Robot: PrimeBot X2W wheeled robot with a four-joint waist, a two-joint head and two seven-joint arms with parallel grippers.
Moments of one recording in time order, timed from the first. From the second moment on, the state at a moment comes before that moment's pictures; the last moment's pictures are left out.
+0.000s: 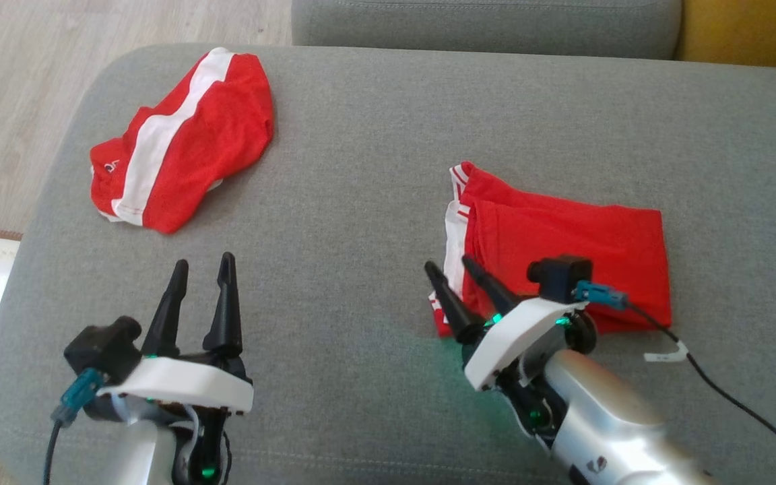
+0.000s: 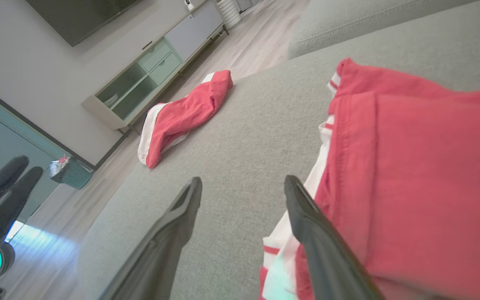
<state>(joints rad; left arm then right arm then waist) -0.09 0.04 -0.14 0.24 -0.41 -0.07 -0.26 -0.50 -0.06 0.75 0.77 0.86 0.13 -0.18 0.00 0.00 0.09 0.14</state>
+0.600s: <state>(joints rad) -0.09 0.04 -0.11 0.16 -0.42 -0.06 -0.26 -0.68 -0.08 0.43 0.82 0.48 0.13 -0.25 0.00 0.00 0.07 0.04</state>
